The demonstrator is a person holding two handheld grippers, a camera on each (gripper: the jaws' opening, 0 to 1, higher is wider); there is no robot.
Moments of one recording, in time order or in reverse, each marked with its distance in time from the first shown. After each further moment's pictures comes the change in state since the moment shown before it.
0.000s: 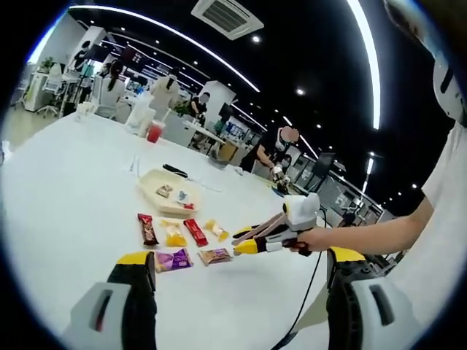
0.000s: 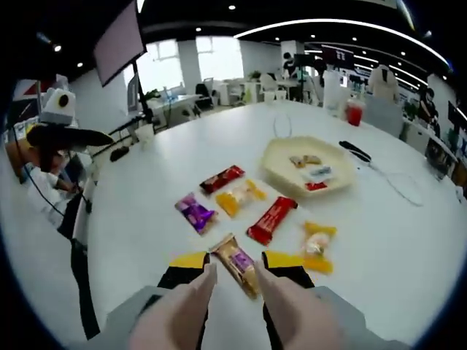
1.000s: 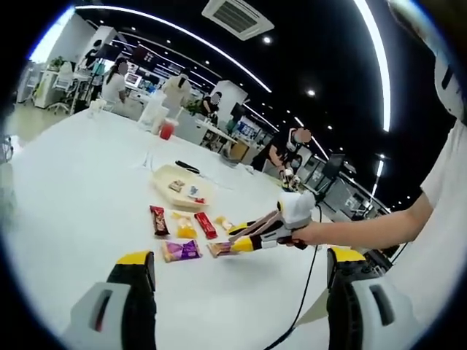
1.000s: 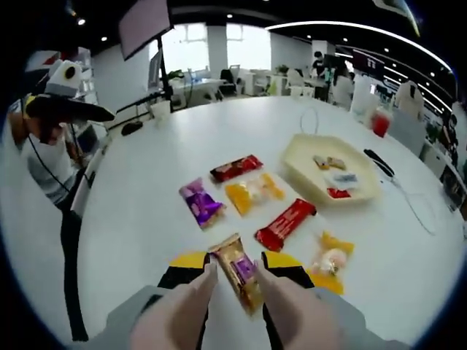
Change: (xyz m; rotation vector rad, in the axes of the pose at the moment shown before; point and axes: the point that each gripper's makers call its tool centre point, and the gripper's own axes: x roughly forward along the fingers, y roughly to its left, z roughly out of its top) left arm -0.013 0.003 -0.010 -0.004 0.013 0.063; right arm 0.030 0.009 -0.004 -0.129 0.056 0.076
